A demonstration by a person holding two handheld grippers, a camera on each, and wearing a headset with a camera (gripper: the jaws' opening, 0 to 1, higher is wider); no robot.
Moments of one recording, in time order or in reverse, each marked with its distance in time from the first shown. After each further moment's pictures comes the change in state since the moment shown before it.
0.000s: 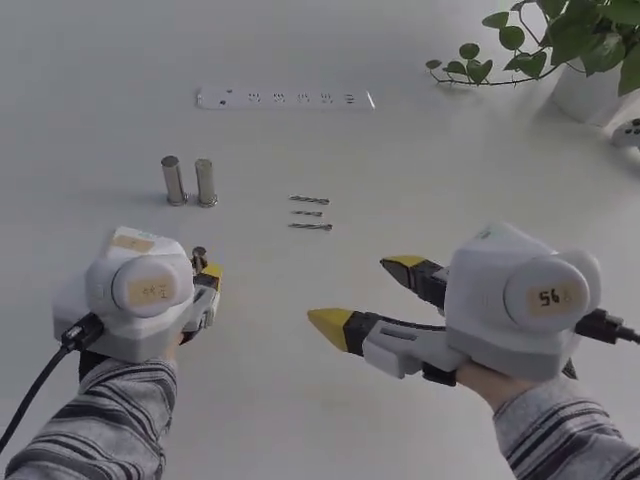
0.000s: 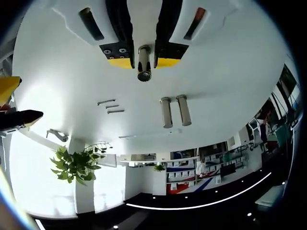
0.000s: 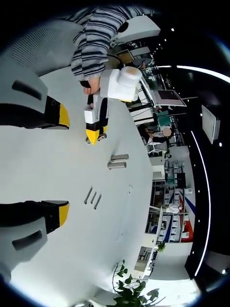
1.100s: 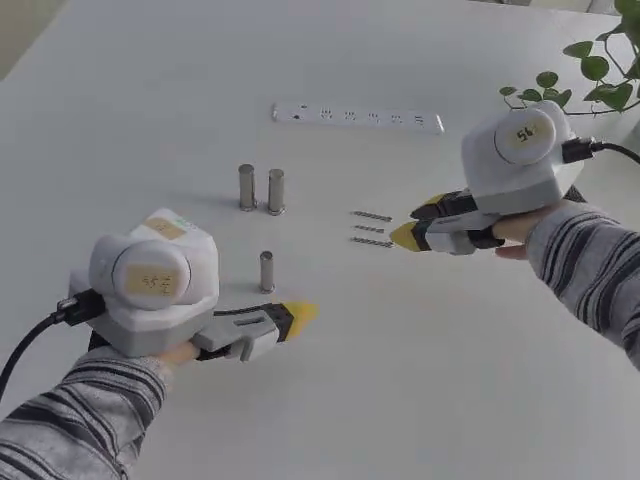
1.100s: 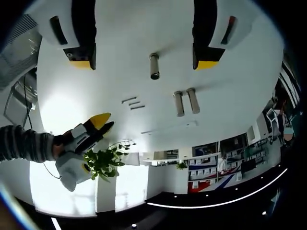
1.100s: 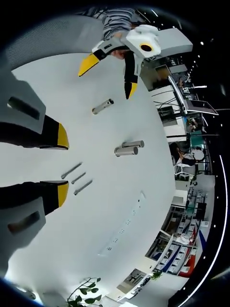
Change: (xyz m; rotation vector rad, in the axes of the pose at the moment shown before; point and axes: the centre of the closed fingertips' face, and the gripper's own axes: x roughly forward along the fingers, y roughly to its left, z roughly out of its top) left arm -0.053 -0.011 0.017 0.068 0.005 -0.215; right arm 0.091 -0.076 0.035 -0.251 0.282 0.156
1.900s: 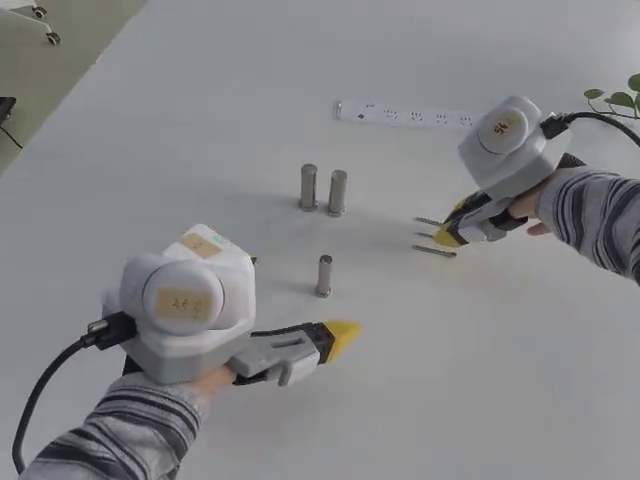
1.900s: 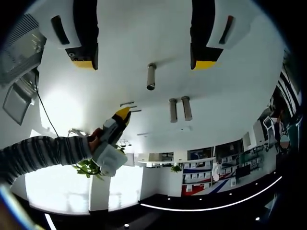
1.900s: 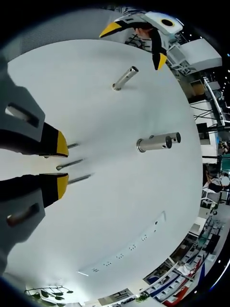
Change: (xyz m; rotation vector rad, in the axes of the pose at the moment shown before) left arm -0.019 0.004 -0.010 -0.056 0.007 0.026; right arm 0.068 -0.018 -0.012 -0.196 0.262 0.106
